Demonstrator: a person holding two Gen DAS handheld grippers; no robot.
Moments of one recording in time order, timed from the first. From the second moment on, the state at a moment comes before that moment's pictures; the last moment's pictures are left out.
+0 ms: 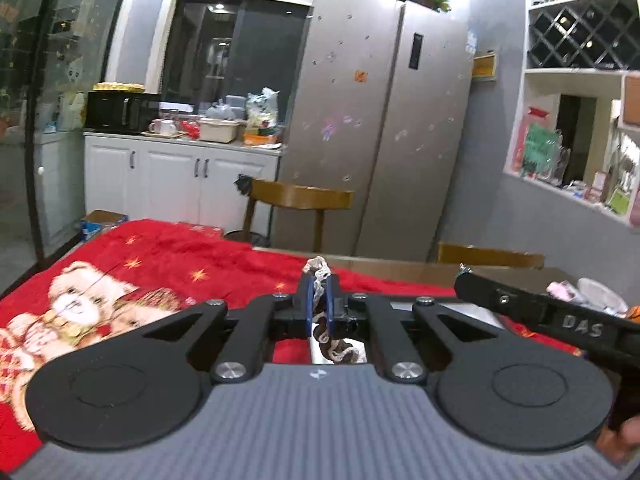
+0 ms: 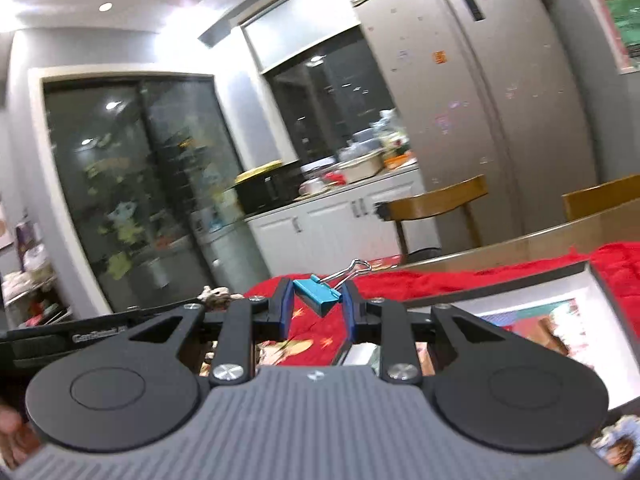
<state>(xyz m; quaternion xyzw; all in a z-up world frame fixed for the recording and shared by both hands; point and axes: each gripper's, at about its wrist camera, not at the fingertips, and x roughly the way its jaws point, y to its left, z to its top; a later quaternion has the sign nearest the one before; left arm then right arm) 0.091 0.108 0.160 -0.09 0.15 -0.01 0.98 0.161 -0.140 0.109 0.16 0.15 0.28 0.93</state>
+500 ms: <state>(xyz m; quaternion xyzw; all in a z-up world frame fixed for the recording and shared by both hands) 0.175 0.068 0.201 -0.12 0.14 -0.03 0.98 0.234 -0.156 0.140 0.18 0.17 0.23 0.94</state>
